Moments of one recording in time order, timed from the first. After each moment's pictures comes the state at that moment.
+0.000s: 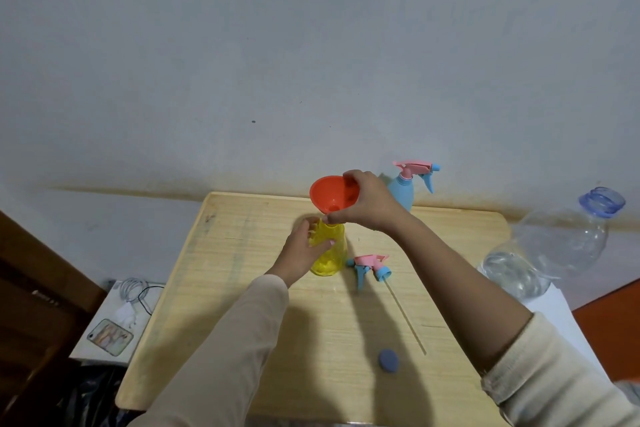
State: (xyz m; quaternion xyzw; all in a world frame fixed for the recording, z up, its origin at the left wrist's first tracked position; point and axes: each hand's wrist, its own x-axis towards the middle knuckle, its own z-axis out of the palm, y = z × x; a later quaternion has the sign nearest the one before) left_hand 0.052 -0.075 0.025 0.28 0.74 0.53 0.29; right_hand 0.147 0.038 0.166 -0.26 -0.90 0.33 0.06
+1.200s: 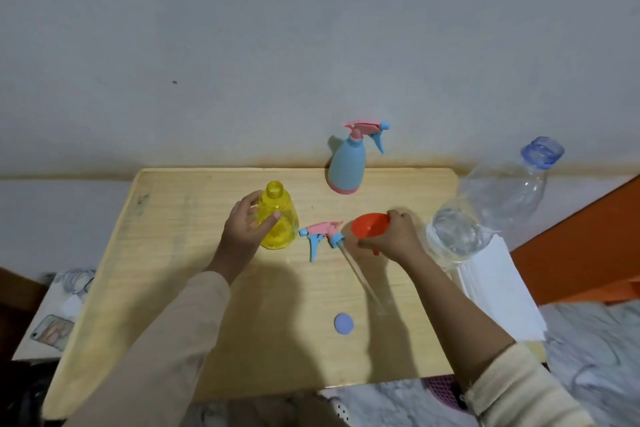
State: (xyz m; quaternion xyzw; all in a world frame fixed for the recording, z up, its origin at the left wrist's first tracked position) left_hand 0.067 -0.080 0.013 0.27 0.73 0.59 0.22; right_hand 0.267 0.094 0.058 -0.53 -0.79 0.32 0.01
